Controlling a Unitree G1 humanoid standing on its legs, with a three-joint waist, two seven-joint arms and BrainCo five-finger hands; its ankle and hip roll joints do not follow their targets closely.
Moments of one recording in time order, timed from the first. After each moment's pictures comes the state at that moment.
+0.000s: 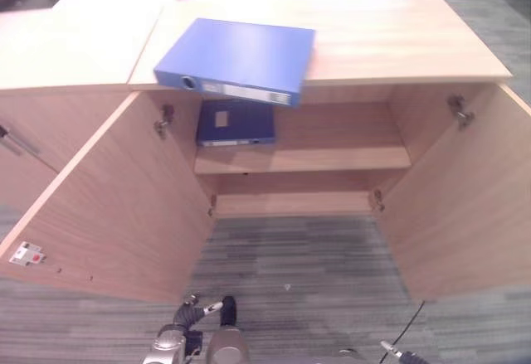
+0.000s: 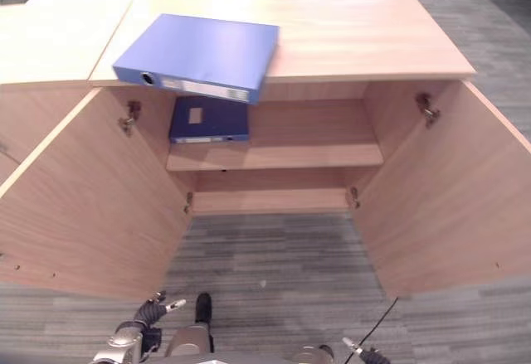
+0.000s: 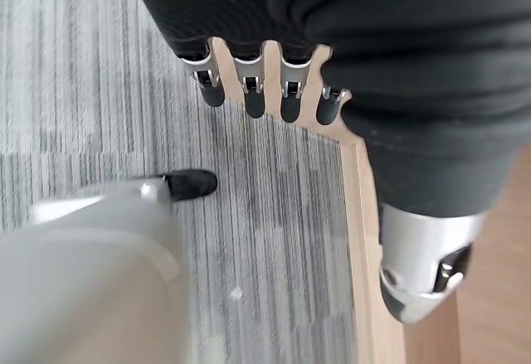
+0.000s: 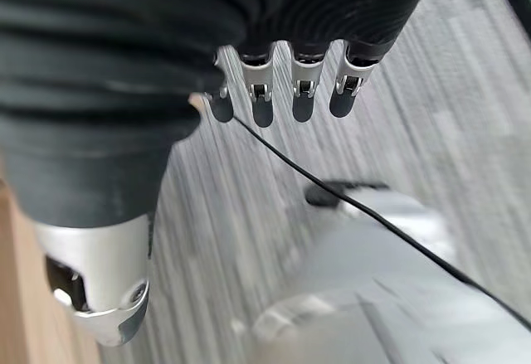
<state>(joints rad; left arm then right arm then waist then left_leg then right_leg) -0.06 0.28 -0.17 1.11 -0.21 -0.12 0.02 0.05 -0.25 0.00 1.30 0.36 -0.03 -0.03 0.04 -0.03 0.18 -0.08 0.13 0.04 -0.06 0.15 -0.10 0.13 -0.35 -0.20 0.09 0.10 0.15</state>
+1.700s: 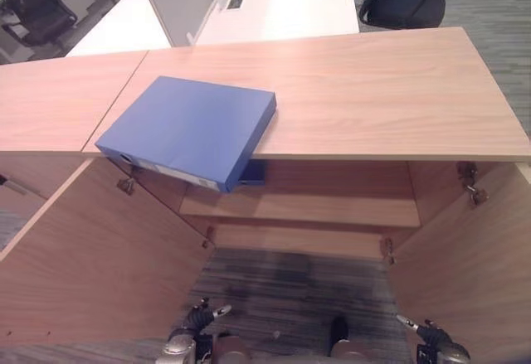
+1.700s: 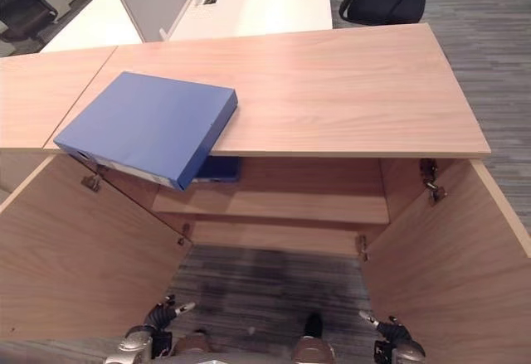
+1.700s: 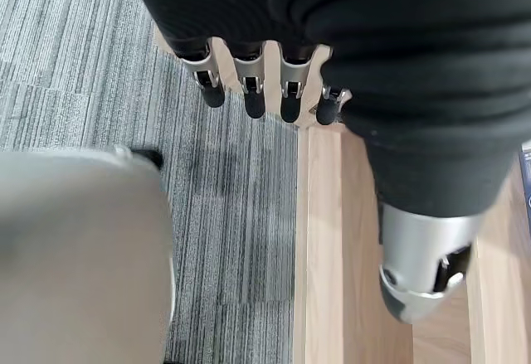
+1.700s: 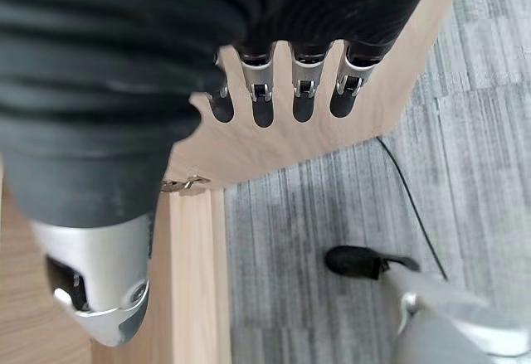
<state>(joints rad) -0.03 0.20 -0.16 1.09 -0.23 -0.12 0.05 -0.02 -0.41 0.04 1.23 0.37 -0.04 -0.05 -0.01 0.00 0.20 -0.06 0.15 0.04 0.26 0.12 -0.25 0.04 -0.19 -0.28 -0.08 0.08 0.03</state>
